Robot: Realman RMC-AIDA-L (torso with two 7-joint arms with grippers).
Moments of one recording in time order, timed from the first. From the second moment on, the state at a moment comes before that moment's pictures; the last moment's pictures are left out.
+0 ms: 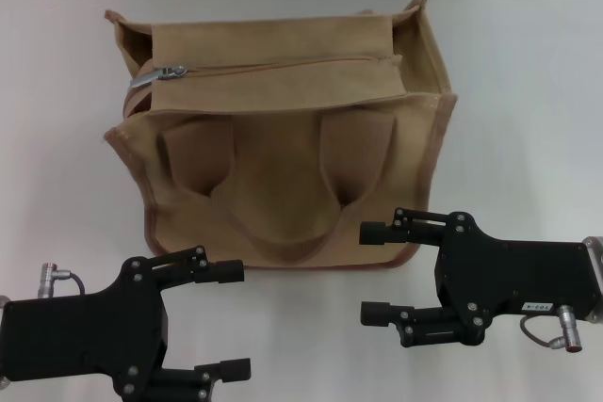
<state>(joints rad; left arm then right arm) -0.26 -2.07 0.81 0.56 1.86 1.99 -0.87 0.46 2.09 -0.95 -0.39 -1.76 -1.80 0.95</state>
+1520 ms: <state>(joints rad) -0.23 -2.07 0.42 0.43 1.66 1.76 -0.76 0.50 2.09 -0.95 -0.26 -1.74 -1.78 0.84</state>
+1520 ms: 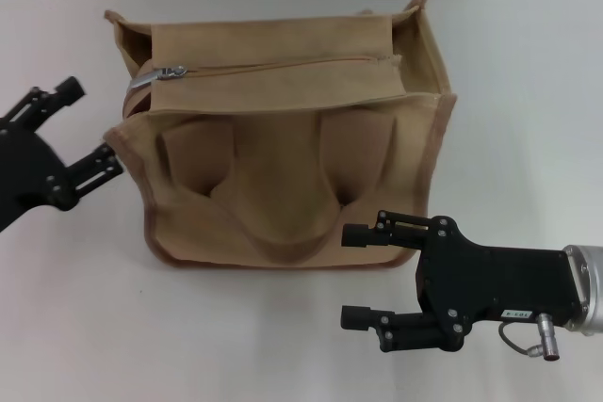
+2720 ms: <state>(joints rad) -0.35 -2.08 0.43 0.26 1.54 1.64 -0.71 0.51 2.09 -0.94 -0.22 -1.73 -1.75 0.80</state>
